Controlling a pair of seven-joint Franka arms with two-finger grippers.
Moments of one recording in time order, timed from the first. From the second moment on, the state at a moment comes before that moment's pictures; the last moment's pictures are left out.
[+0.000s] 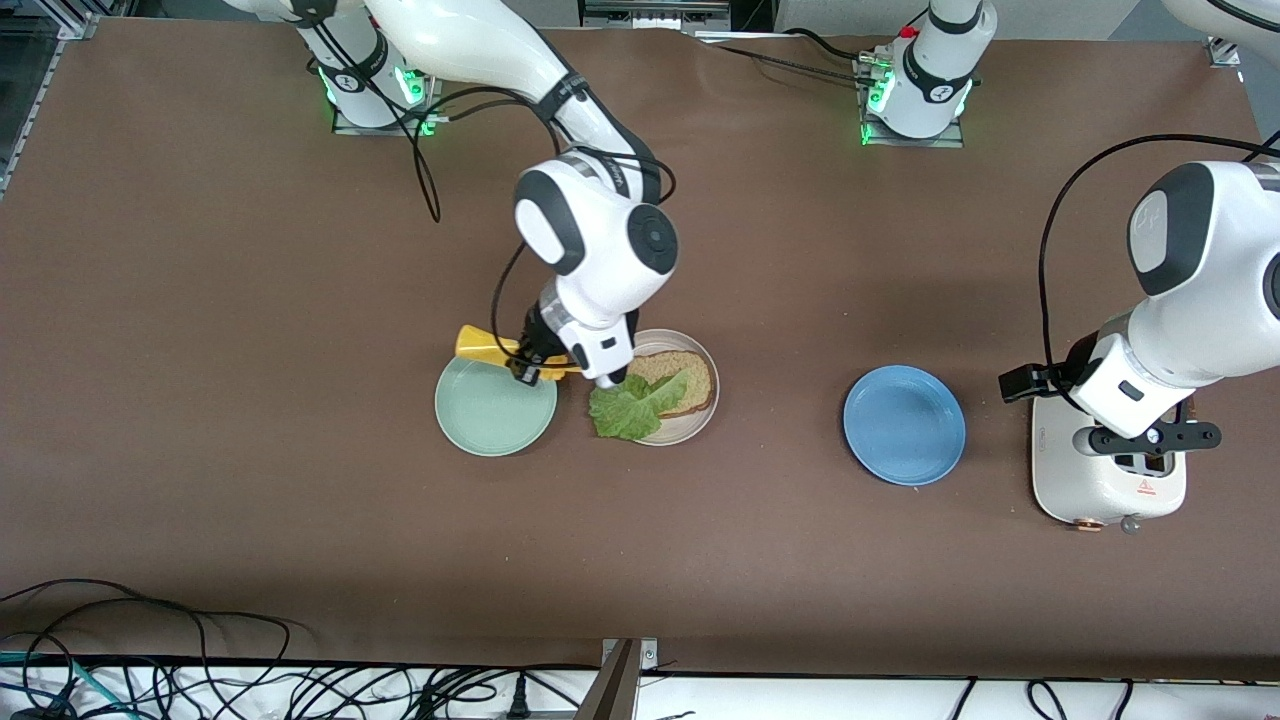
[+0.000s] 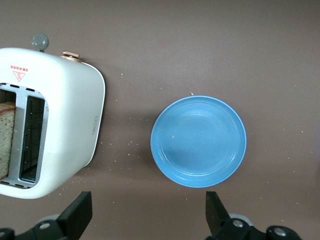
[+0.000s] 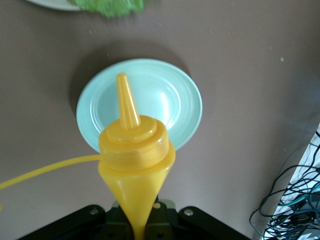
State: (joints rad) left arm 0.03 0.38 -0.09 -1.50 0.07 1.81 -0.14; right arm 0.85 0.79 -0.23 -1.10 -0.33 1.59 -0.62
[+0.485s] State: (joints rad) left arm 0.03 0.38 -0.09 -1.50 0.07 1.81 -0.14; right arm 0.69 0.72 -0.25 -1.10 -0.12 1.57 -0.68
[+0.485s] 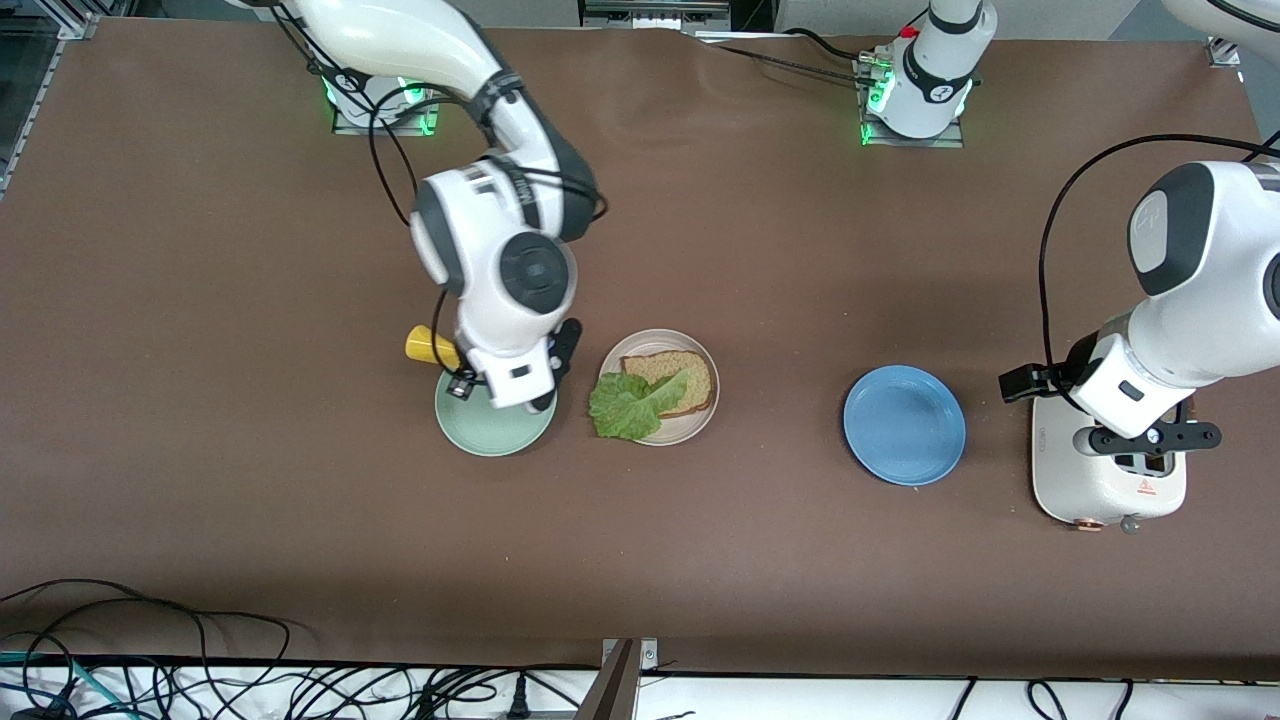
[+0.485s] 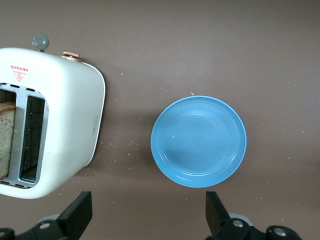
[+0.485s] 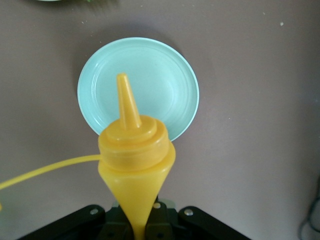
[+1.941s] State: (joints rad) left arm 0.03 0.38 -0.09 -1.50 0.07 1.81 -0.14; right arm 0.10 0.76 -0.24 -1.17 0.78 1.39 -1.41
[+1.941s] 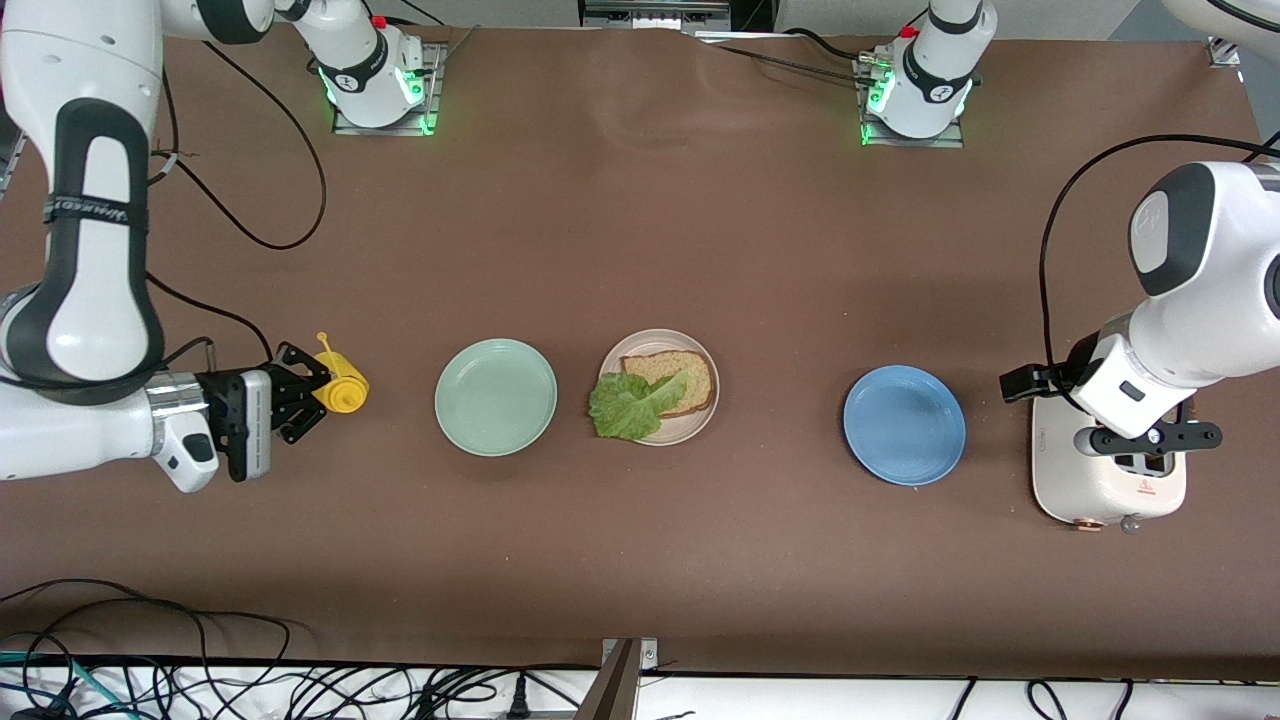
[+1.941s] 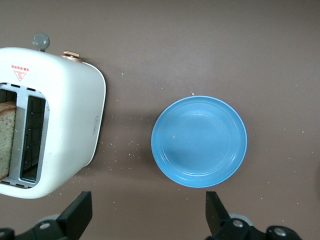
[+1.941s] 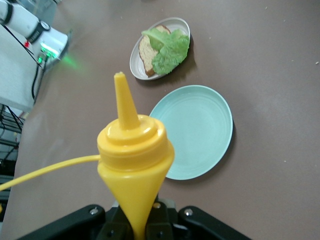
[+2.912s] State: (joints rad) left arm 0.03 0.38 -0.09 -1.49 0.07 1.81 -0.14; right arm -0.05 0.87 -0.24 -1.19 1.10 1.19 -1.74
